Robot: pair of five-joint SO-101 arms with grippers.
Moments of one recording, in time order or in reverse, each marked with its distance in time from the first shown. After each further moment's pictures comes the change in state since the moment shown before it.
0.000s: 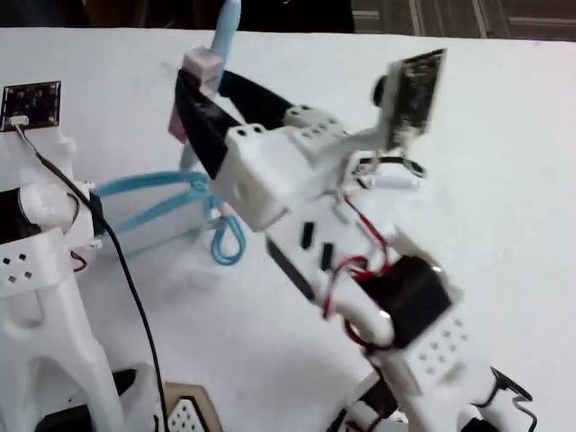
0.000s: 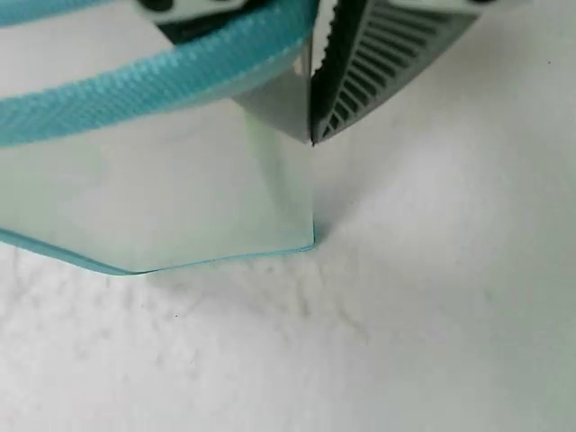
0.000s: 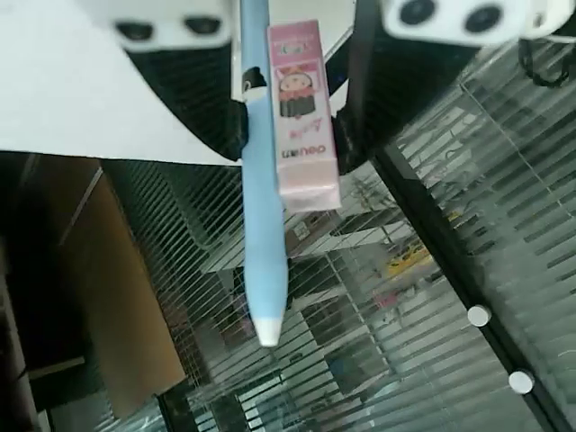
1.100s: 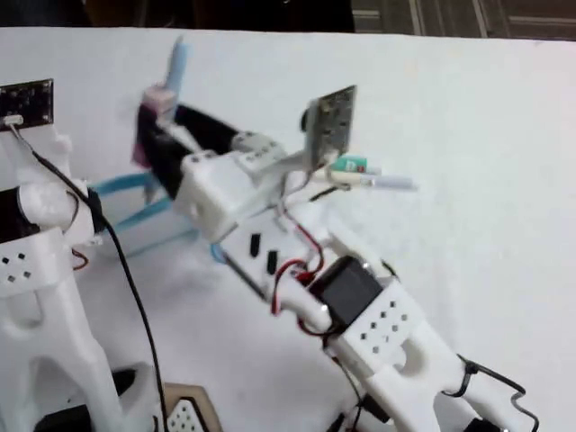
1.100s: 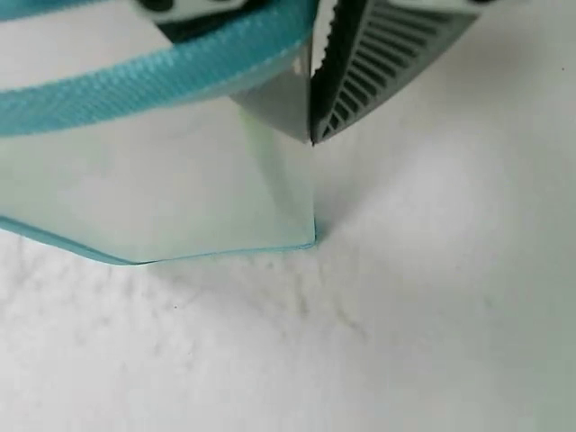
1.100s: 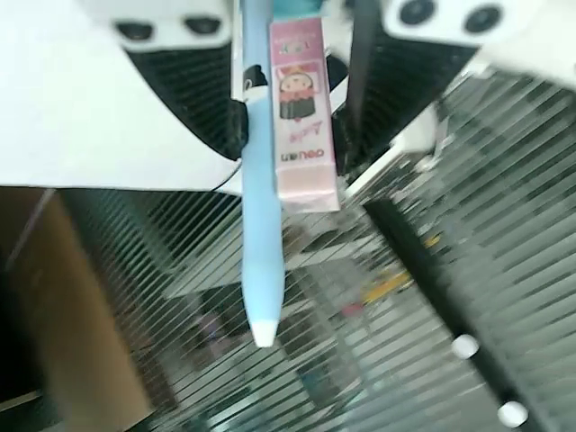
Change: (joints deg) left arm 0.0 0.0 -0.2 -0.4 3.1; right arm -5.6 -0.4 20.4 -20.3 -1.3
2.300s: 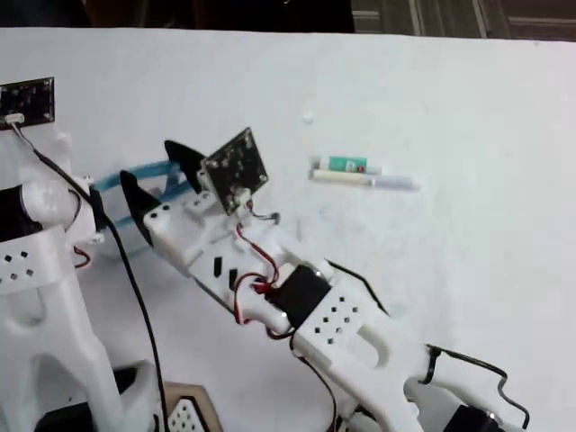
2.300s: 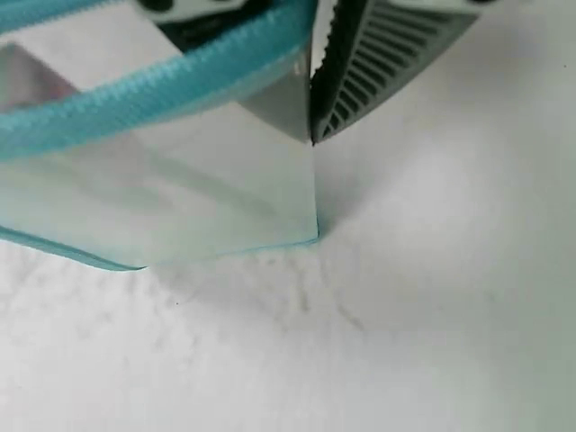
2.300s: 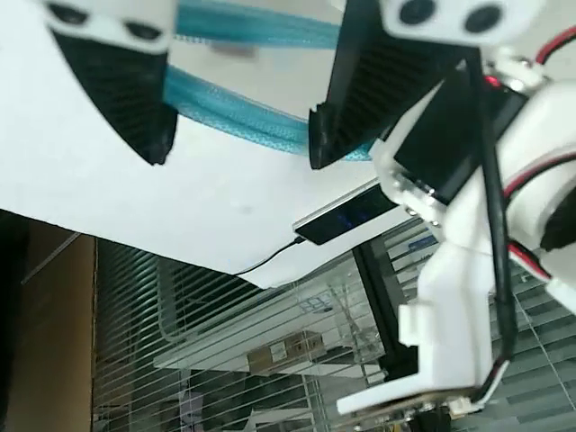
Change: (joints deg) left arm 0.1 0.1 -0.3 -0.3 0.3; right arm -4.5 8.9 12.1 -7.6 17.9
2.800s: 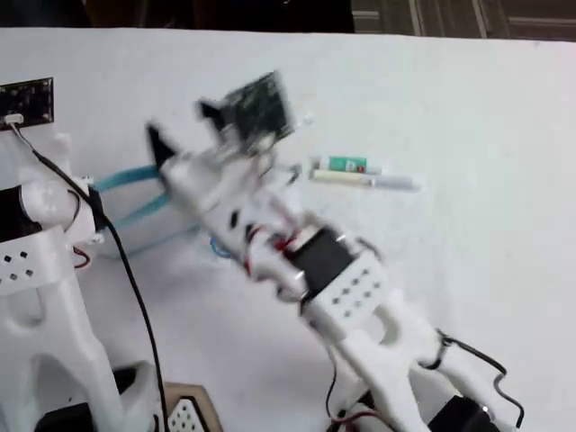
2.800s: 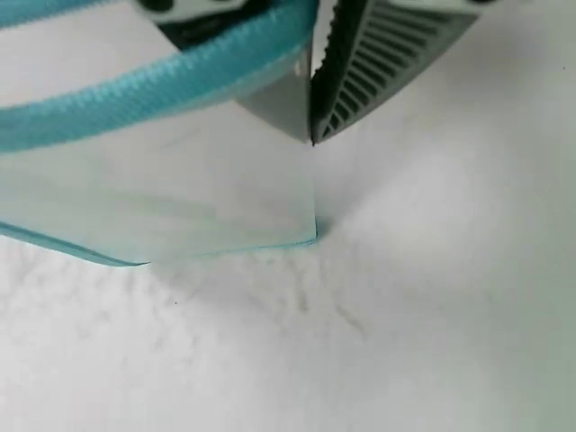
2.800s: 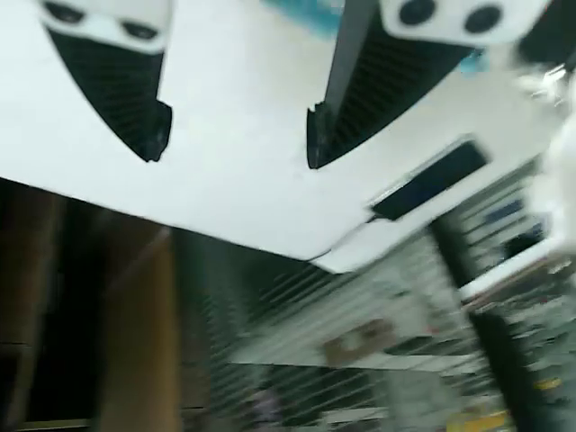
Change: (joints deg) left arm 0.0 0.0 0.1 0.0 0.0; right arm 11.1 0.7 -20.2 18.6 0.2
